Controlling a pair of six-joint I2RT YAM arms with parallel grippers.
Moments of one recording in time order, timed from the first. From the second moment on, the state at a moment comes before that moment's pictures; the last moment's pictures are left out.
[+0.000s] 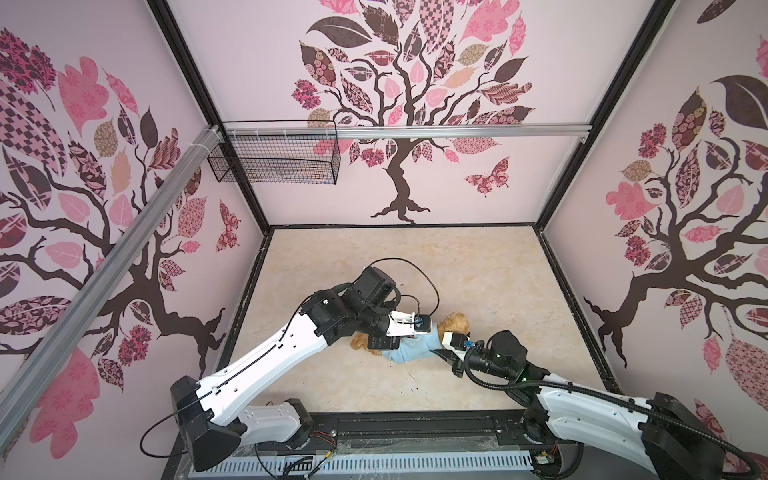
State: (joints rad) left arm -0.86 1.27 1.29 -0.98 0.30 0.84; right arm 0.80 0.93 0.16 0.65 -0.40 -0.22
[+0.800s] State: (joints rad) left arm -0.86 1.31 1.29 -0.82 0.37 0.78; right arm 0.80 0.94 0.16 0.72 -0.41 -0.17
